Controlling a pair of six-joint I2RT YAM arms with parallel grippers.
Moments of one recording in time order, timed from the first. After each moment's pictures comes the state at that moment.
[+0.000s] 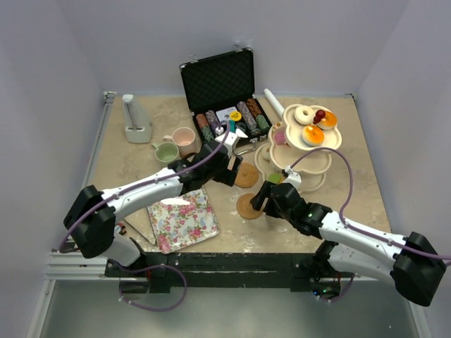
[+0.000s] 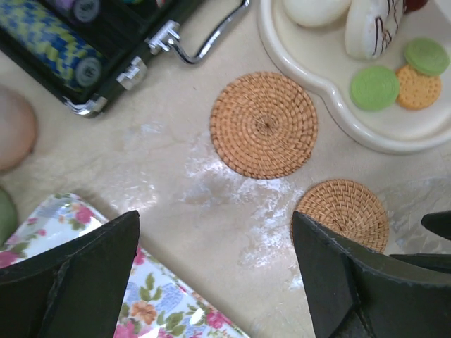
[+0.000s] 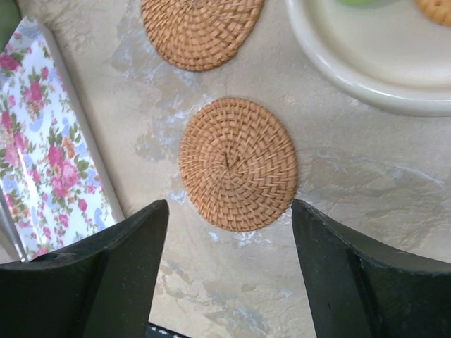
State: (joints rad) left arm -0.85 1.51 1.05 -0.25 -0.26 -0.27; right arm 0.84 0.97 0.44 -0.20 0.31 1.01
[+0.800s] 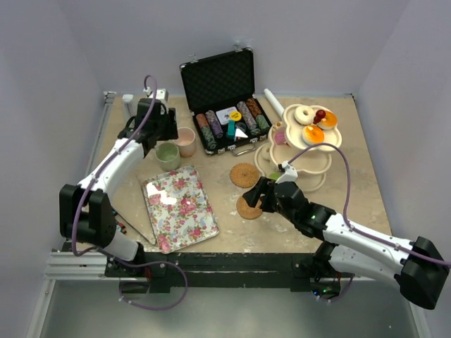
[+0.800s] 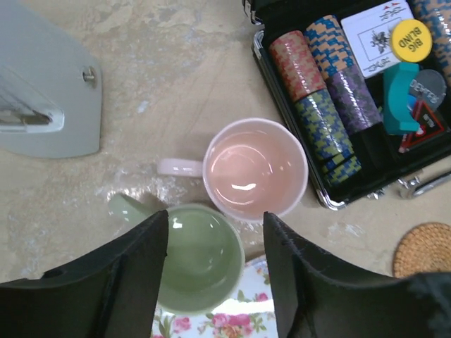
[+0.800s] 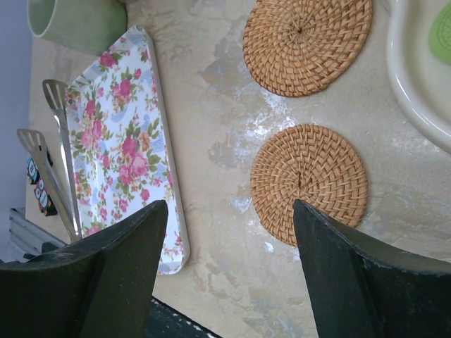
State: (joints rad) left arm -0.23 1.50 1.20 -0.32 -0.10 -0.21; right arm 0.87 0.92 0.45 -0.07 0.26 0.92
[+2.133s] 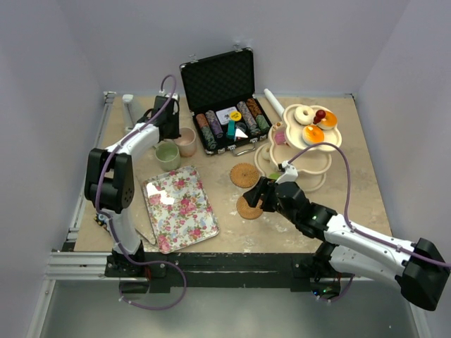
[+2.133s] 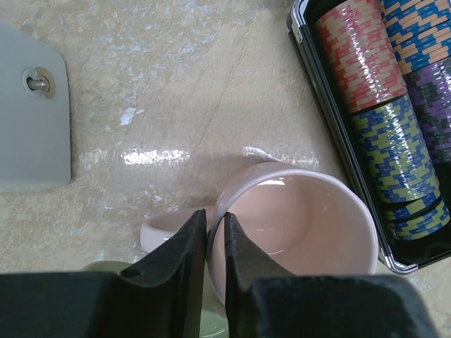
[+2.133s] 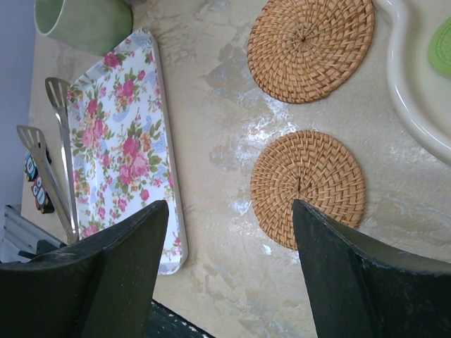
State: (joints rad) left arm -0.22 1.89 1.41 -0.33 -0.13 -0.17; right arm 0.87 0.91 0.45 -0.06 0.27 0.88
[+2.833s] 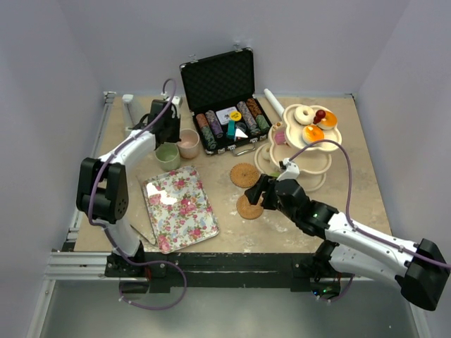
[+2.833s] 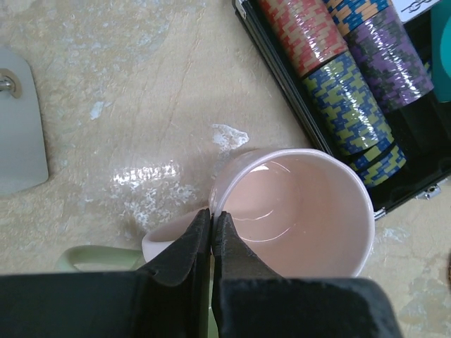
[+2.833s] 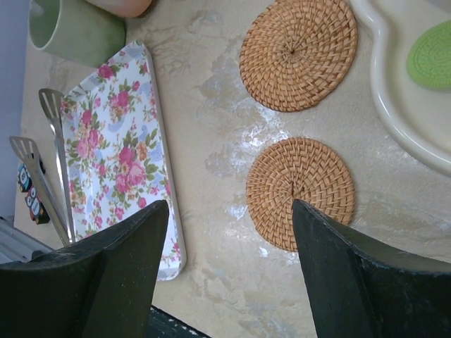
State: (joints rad) left arm -0.22 1.79 1.30 -0.28 -0.03 -0.10; right arm 0.87 0.91 0.50 -0.12 0.30 0.88
